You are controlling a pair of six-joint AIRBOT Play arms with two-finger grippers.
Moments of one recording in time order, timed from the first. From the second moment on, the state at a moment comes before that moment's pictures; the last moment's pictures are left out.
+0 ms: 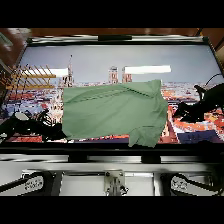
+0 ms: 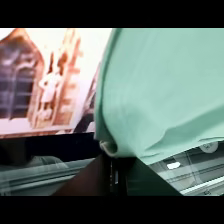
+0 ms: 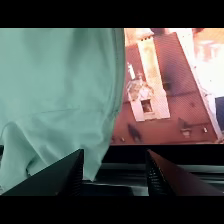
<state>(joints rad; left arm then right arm) 0.23 -1.30 0.63 0.99 -1.13 -1.38 -0.36 -1.39 1.15 1.89 -1.46 -1.69</state>
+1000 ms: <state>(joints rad) 0.22 -1.19 0.81 0.99 -1.18 -1.32 -0.26 -1.29 0.97 2.02 -1.10 -1.75</state>
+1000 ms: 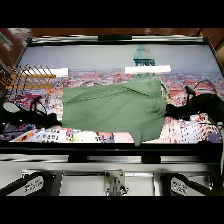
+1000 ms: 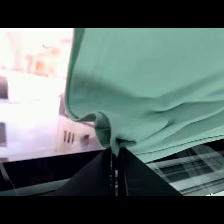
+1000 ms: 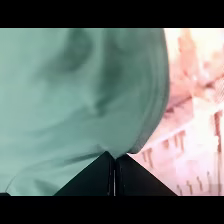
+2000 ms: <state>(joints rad) 0.22 -0.73 2.05 1.19 -1.29 -1.35 -0.26 -0.58 1.70 1.89 -0.99 -1.84</state>
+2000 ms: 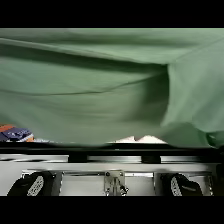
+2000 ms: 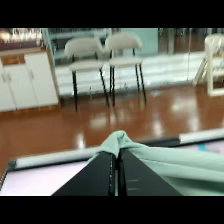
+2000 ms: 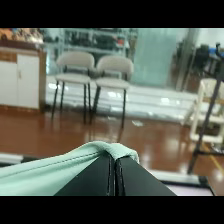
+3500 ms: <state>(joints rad) 0.10 -1.66 1.52 1.11 -0.66 -1.36 -0.09 -1.66 1.50 1.88 -0.56 -1.60</state>
